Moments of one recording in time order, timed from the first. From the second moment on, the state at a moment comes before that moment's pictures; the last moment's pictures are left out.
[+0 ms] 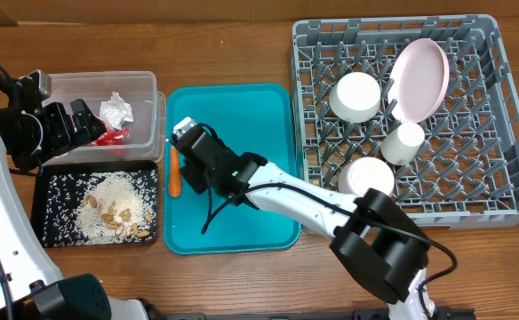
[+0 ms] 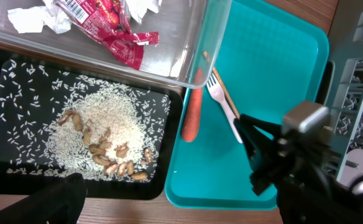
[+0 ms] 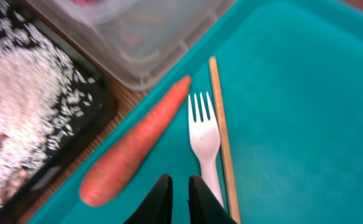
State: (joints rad) left arm 0.45 1.62 1.84 -1.54 0.36 0.06; right arm 0.93 2.06 1.49 -0.28 0.08 0.18
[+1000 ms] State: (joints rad) left arm 0.45 1.62 1.84 -1.54 0.36 0.06; right arm 0.93 2.17 1.49 -0.21 0.08 0.15
